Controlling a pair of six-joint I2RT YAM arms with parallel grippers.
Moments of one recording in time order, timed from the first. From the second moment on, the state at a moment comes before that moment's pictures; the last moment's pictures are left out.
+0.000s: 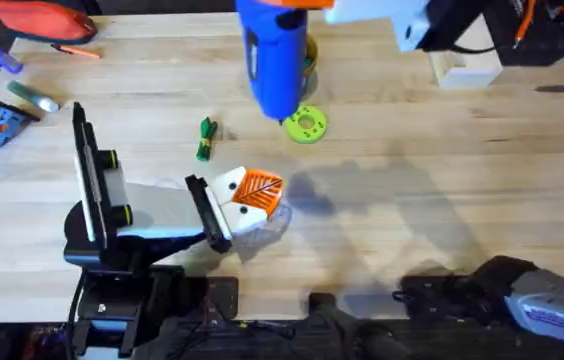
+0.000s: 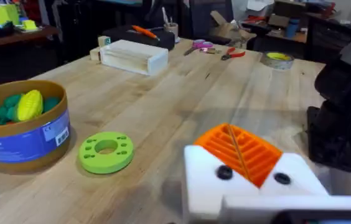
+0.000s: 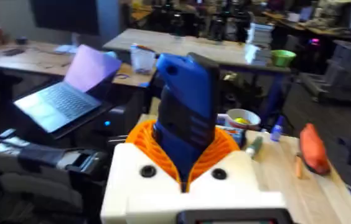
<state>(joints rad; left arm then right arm) -0.03 0.01 0.01 -0.11 1.09 0.04 0.54 1.20 1.17 0.23 -1.12 0.03</state>
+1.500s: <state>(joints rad) -0.03 0.01 0.01 -0.11 1.09 0.04 0.68 1.42 0.97 0.91 -1.16 0.28</state>
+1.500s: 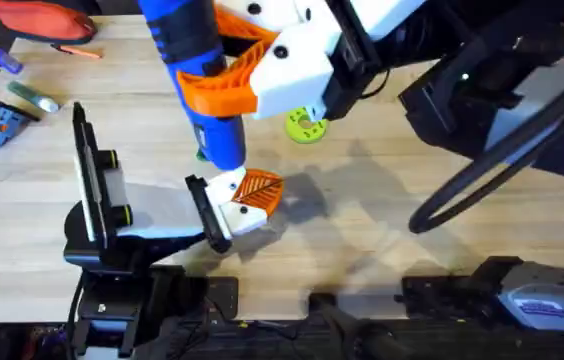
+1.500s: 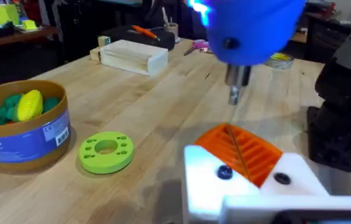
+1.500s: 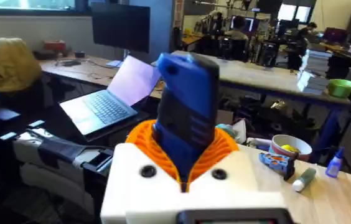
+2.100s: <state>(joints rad) -0.03 0.01 0.01 -0.11 1.09 0.04 0.71 1.45 0.97 0.91 -1.21 0.25</state>
